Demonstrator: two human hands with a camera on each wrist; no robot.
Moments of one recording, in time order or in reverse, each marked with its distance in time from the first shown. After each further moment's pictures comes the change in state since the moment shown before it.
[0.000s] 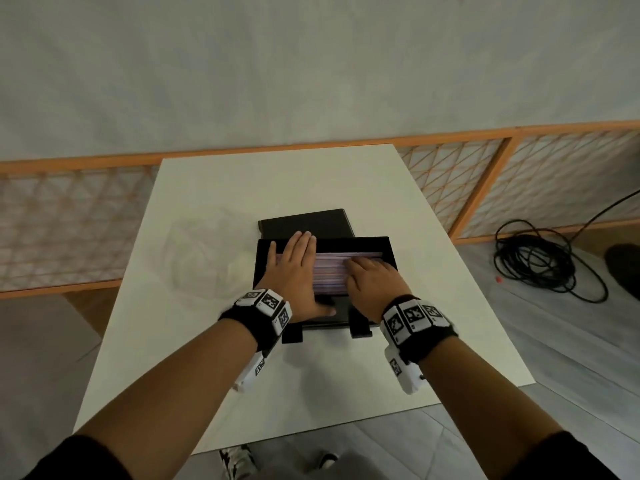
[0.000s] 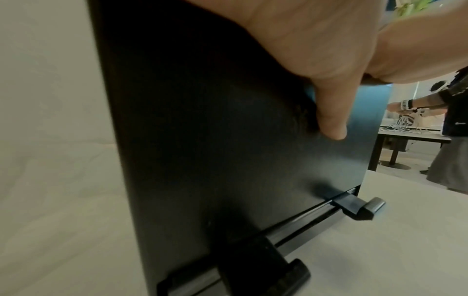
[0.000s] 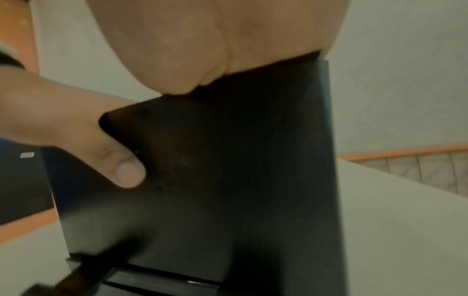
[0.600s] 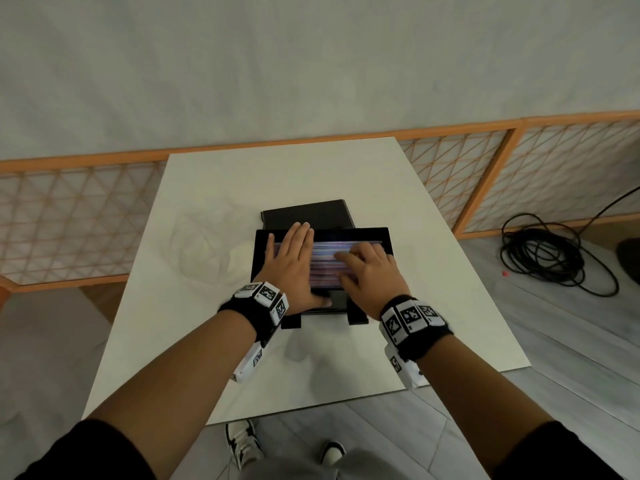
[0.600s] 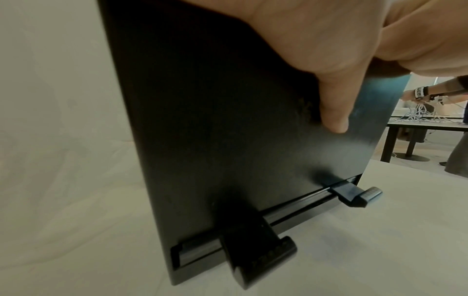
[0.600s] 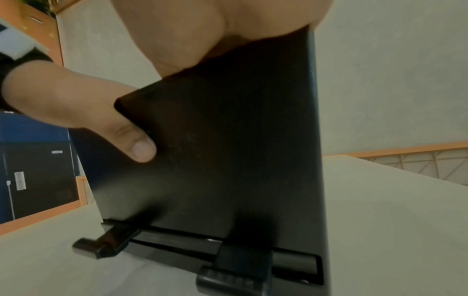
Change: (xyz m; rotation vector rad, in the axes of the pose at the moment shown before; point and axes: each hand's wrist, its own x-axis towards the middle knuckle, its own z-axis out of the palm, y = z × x) left_hand -0.021 0.010 0.000 0.051 0.026 -0.010; right_hand -0.027 0.001 0.012 0.093 0.304 -0.120
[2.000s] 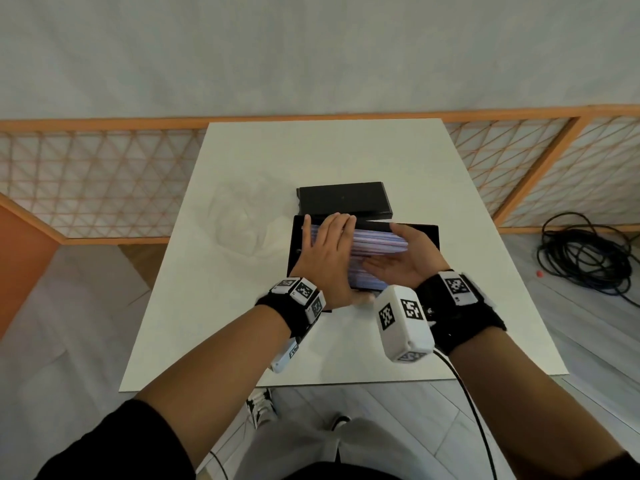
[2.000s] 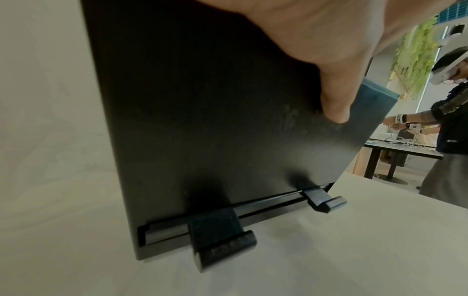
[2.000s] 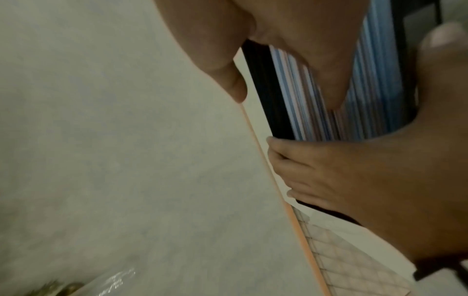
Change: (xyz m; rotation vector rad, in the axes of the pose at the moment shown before) left_hand -0.024 0.008 0.000 -0.067 0.141 0.008; right_hand 0.023 -0.045 -0.048 1.943 -0.274 1.136
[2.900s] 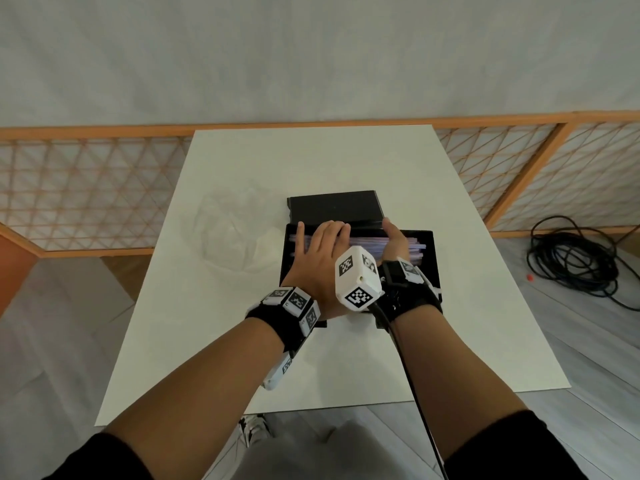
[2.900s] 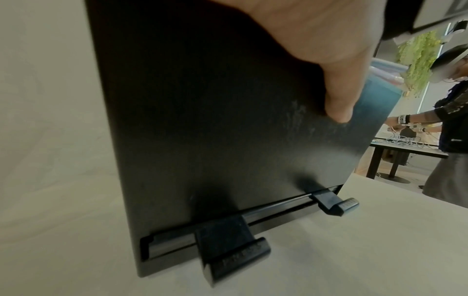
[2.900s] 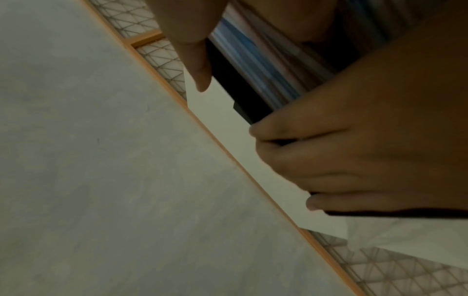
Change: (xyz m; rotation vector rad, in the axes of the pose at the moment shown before) left_hand 0.017 -0.014 0.007 0.065 0.054 0.076; right_hand 0.000 0.001 0.047 0.068 0.246 -0.076
